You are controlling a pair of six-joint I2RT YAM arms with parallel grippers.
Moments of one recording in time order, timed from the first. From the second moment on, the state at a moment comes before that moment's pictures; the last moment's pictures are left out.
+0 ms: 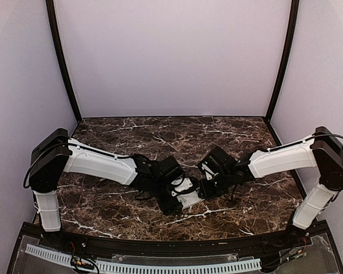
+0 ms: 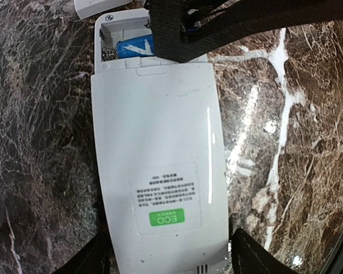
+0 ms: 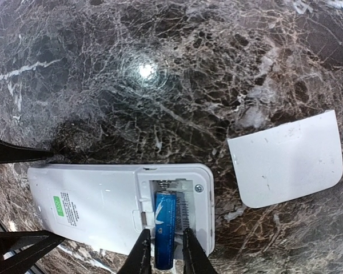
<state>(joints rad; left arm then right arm) -1.09 1.95 1.24 -0.44 0.09 0.06 0.91 1.65 0.87 -0.32 -0.10 0.60</state>
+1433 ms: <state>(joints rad) -1.09 1.95 1.24 -0.43 0.07 0.12 0.86 1.62 0.89 -0.44 -0.24 0.64</state>
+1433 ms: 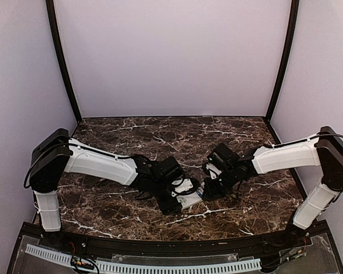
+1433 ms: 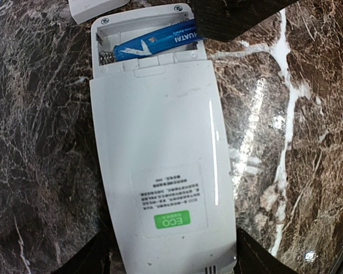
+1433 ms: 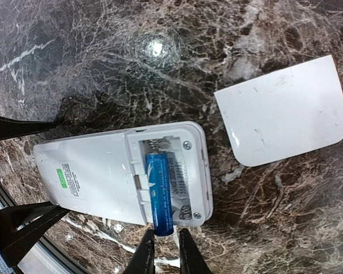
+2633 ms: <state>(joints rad) -1.09 1.95 1.24 -0.43 0.07 0.12 0.86 1.64 0.92 -0.50 -0.24 0.59</state>
